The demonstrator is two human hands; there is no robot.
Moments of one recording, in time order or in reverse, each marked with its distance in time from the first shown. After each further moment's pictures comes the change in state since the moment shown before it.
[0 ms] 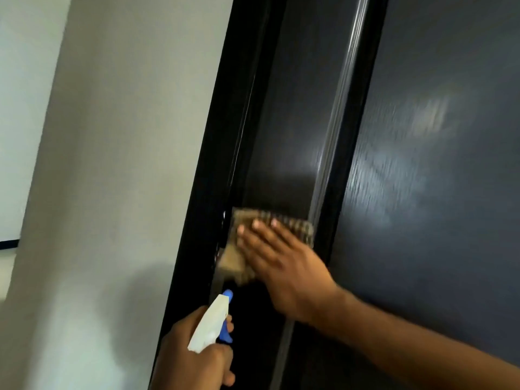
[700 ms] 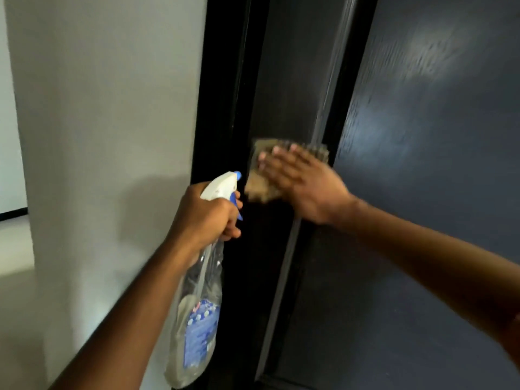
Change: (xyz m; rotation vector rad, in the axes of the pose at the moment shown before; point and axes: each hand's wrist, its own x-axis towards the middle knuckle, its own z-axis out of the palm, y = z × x) left_hand 0.099 0.275 0.007 0.080 -0.104 -0.021; right_hand 0.106 0.213 -0.095 0.017 -0.141 0.035
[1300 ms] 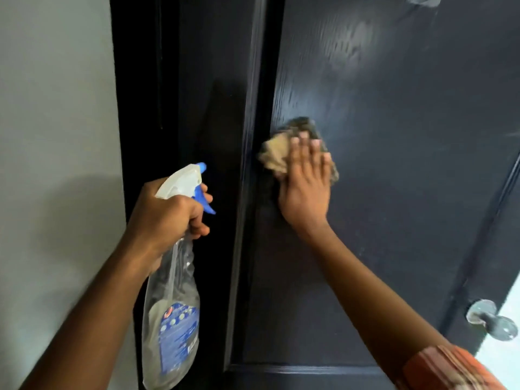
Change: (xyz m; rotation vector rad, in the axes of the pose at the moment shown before) left_hand -0.006 0.018 0.024 -0.035 -0.149 0.074; right_hand -0.079 0.001 -0.001 0.033 0.182 0.939
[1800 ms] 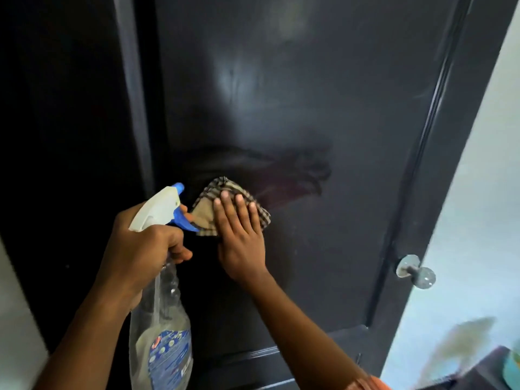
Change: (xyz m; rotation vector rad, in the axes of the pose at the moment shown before) left_hand -0.022 -0.035 0.104 -0.031 -0.139 -0.031; right_hand -0.130 0.031 0.013 0.158 -0.130 -0.061
